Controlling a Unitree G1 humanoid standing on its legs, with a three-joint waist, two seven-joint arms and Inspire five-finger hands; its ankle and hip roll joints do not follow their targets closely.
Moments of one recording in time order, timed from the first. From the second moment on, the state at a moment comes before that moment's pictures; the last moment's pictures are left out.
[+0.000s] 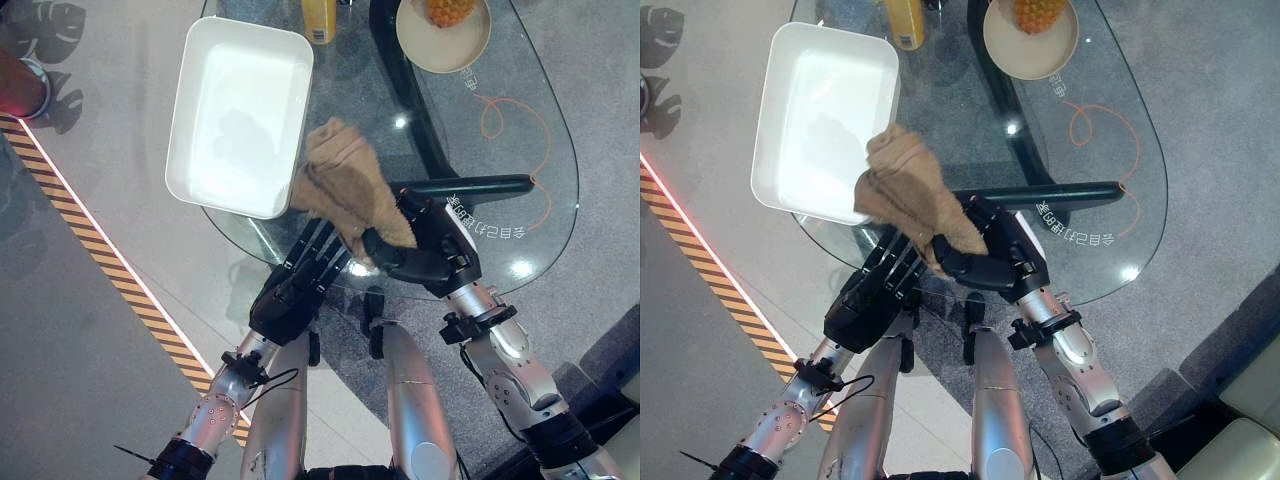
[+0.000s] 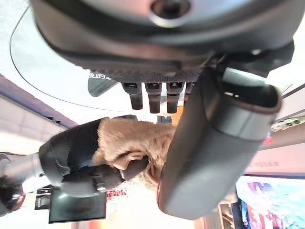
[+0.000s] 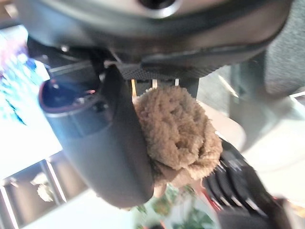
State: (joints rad) left arm -0.10 0.42 -0.39 0.11 -1.51 -0.04 -0.60; right arm -0.18 -0.57 0.36 -0.11 0.67 -0.23 0.22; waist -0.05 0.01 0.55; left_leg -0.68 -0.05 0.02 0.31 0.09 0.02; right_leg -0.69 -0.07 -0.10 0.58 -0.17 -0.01
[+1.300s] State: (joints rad) left arm -0.08 0.52 -0.47 0.12 -1.66 -0.13 -0.57; right arm -0.35 -0.59 0.49 -0.04 0.61 -0.05 0.20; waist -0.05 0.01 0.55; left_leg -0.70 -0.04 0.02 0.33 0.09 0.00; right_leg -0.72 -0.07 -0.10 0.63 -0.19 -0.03
